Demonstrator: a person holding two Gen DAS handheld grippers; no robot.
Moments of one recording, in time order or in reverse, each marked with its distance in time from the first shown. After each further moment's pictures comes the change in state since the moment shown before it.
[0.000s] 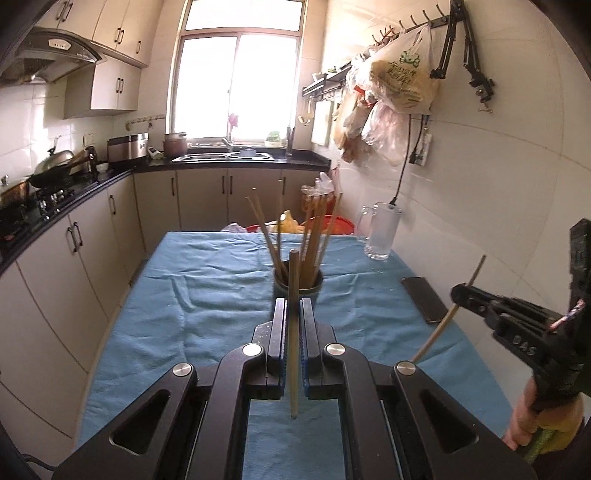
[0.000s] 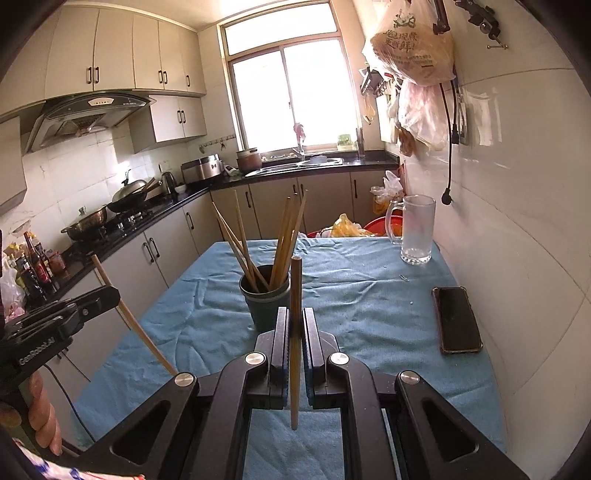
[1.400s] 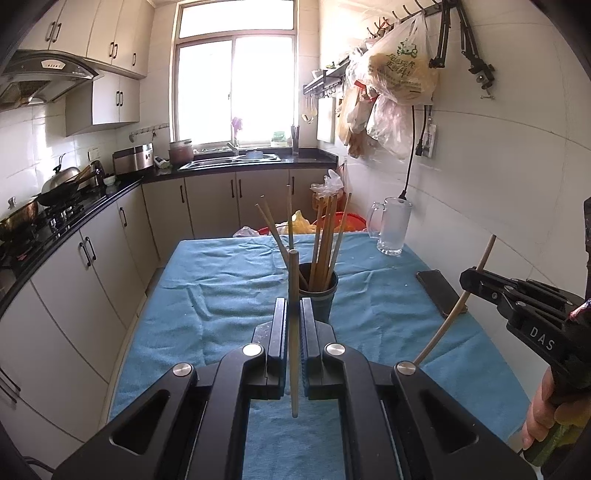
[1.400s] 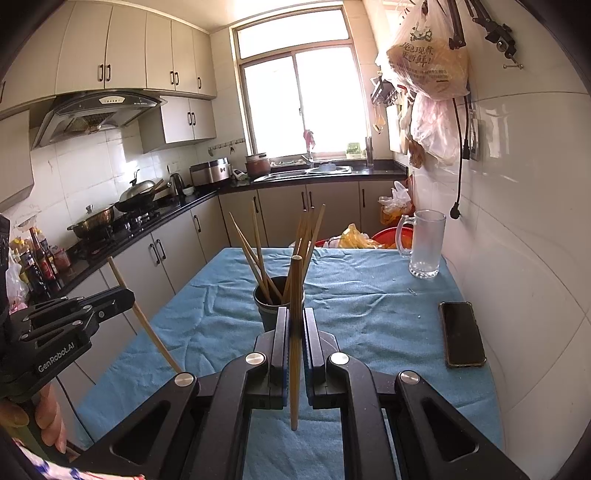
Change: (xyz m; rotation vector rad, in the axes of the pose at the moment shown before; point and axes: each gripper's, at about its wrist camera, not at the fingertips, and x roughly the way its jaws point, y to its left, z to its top) left arm -0.004 0.000 0.011 0.065 0.008 0.040; right arm -0.004 0.016 0.013 -0.039 -0.021 0.018
